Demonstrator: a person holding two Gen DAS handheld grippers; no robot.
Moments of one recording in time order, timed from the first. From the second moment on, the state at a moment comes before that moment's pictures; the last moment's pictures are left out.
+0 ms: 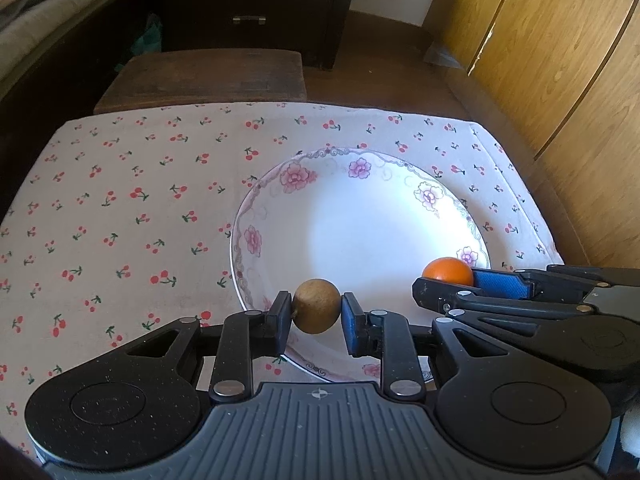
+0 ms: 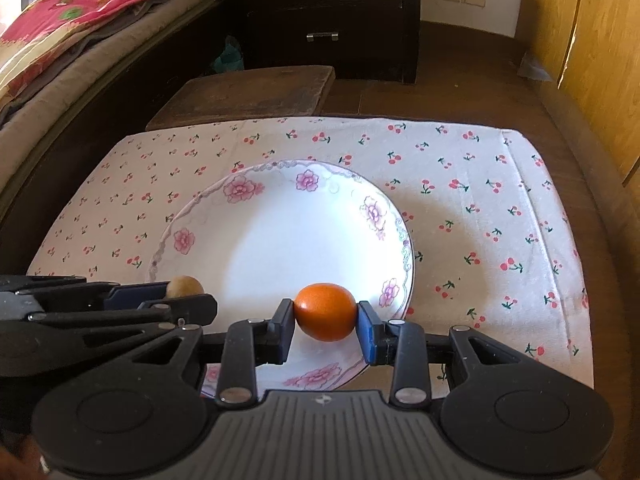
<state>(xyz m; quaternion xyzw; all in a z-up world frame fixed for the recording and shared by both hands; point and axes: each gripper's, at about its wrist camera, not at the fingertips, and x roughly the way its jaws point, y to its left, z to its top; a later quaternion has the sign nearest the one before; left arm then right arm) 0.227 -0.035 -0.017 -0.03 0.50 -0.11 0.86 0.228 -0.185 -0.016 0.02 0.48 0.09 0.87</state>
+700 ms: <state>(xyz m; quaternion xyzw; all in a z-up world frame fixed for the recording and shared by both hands) 0.213 -0.030 0.008 -0.06 0.47 -0.12 0.87 0.204 -0.193 0.011 0.03 0.46 0.08 0.89</state>
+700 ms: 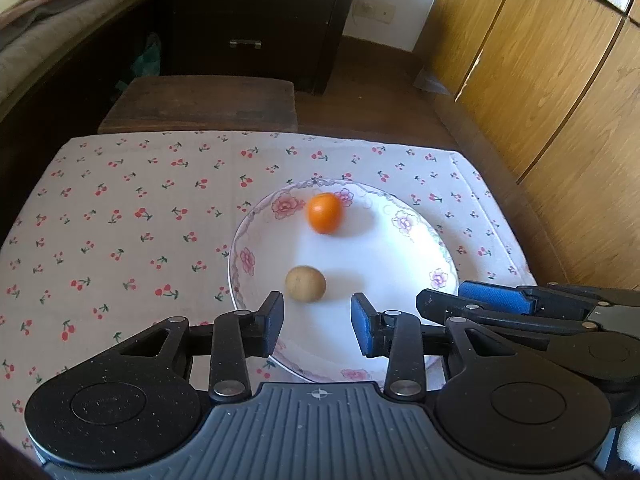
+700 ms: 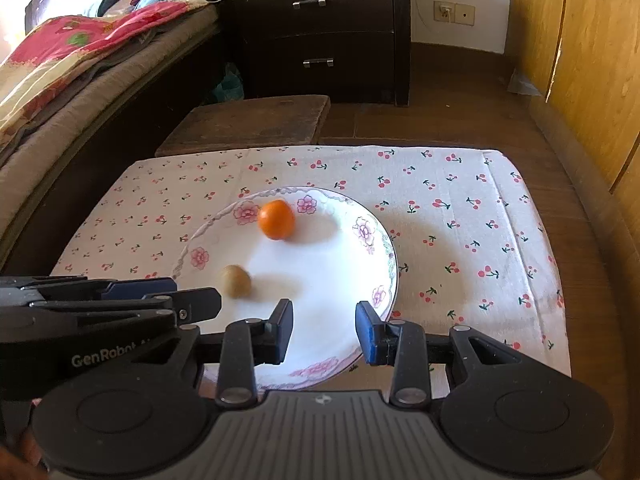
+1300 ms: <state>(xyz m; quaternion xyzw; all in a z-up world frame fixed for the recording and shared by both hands) 0.174 -0.019 0.014 -0.07 0.47 -0.13 0.87 0.165 -0.188 0.017 0.04 0.46 0.09 0.88</state>
